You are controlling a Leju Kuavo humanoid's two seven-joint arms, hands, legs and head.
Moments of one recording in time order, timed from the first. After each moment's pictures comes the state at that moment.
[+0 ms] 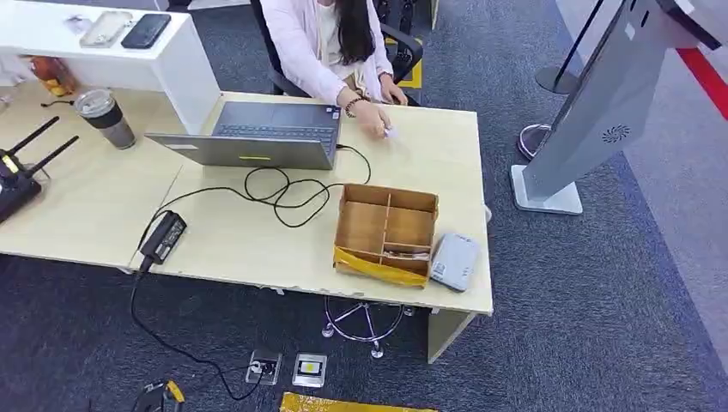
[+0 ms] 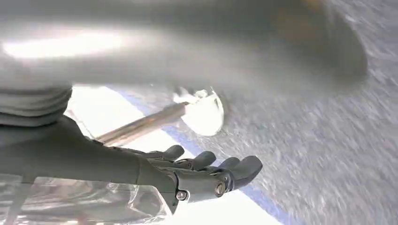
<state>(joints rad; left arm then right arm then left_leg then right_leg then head) -0.17 0.22 -0.90 -0.15 1.42 0.29 -0.09 -0.19 -0.31 0.15 -0.18 0.31 -0.21 0.22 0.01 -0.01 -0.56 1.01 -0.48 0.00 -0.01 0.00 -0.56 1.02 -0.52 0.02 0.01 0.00</state>
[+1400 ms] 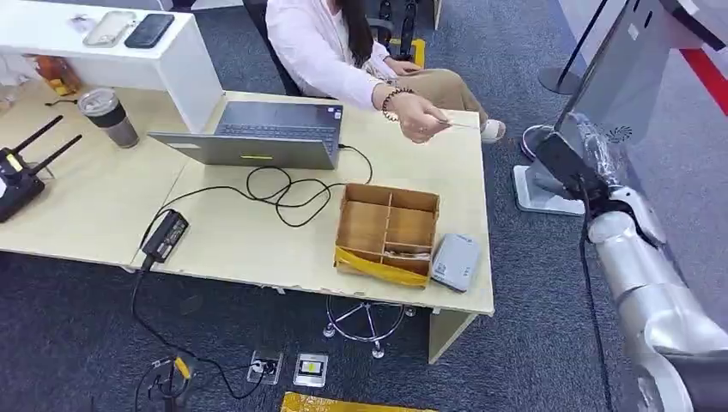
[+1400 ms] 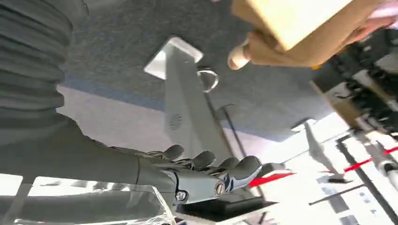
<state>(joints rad) -0.24 0.26 -0.94 -0.15 1.35 0.17 -0.11 -1.01 -0.23 0.19 -0.32 0.59 -0.12 -0.30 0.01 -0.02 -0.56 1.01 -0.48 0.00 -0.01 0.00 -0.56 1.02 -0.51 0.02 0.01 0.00</state>
